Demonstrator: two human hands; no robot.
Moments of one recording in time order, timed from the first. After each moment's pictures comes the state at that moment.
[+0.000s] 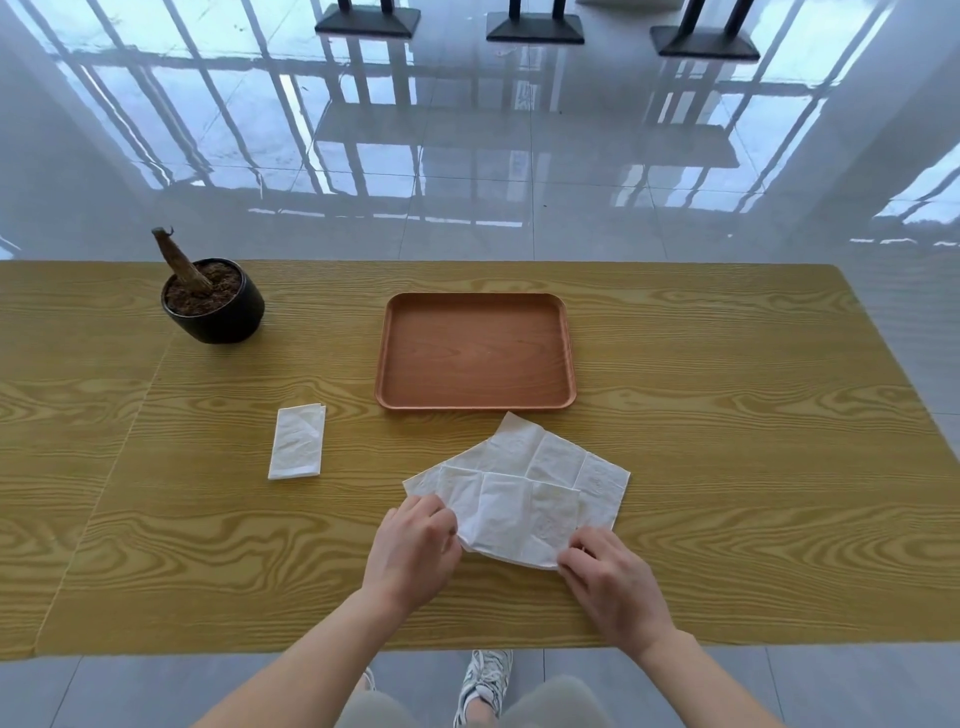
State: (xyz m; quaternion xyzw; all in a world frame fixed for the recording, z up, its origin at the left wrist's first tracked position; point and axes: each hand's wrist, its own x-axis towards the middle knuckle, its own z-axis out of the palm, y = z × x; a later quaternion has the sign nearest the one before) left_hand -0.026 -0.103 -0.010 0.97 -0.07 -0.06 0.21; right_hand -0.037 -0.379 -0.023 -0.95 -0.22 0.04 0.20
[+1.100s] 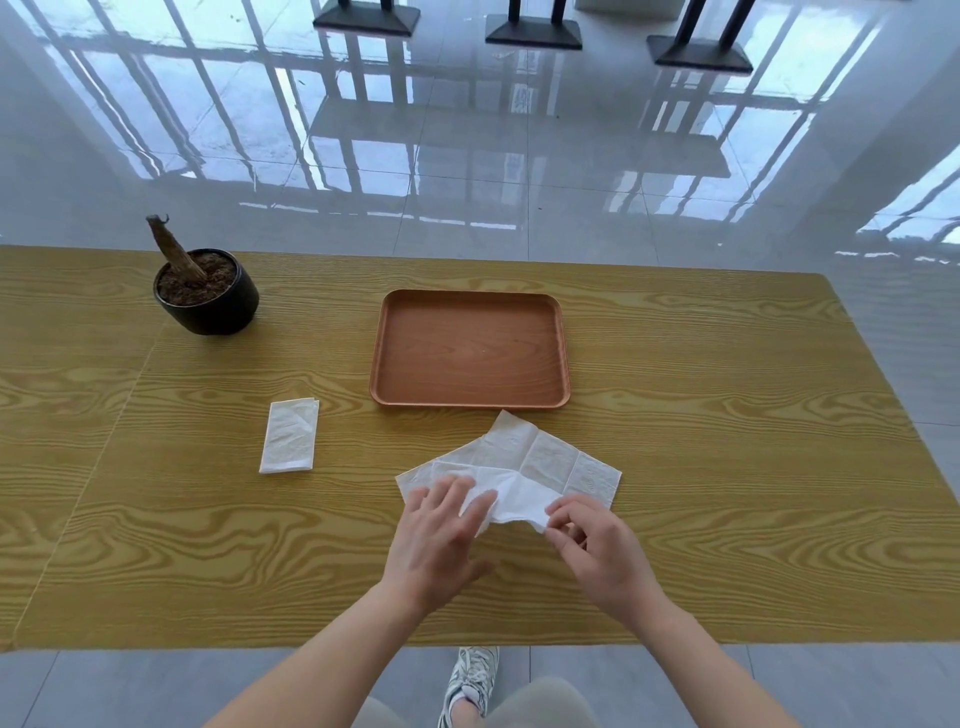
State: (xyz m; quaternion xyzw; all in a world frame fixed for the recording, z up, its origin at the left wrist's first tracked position) left_hand -0.023 -0.126 -0.007 0.98 -0.15 -0.05 0.12; right_hand -0.014 -0.365 0.006 -0.90 -0.10 0.10 0.42
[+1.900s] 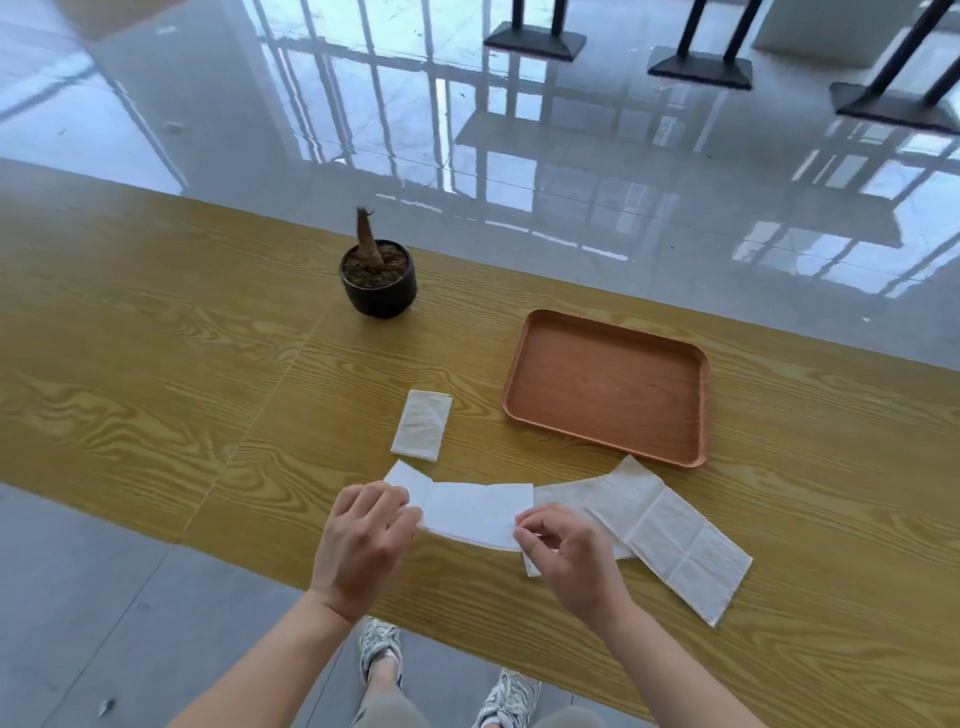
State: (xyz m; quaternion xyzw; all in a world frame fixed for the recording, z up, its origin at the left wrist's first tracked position) left_hand -0.083 0.044 -0.006 0.97 -0.04 0.25 0.03; right_hand 0.010 -0.214 0.002 -0.84 -0.20 0.15 0.48
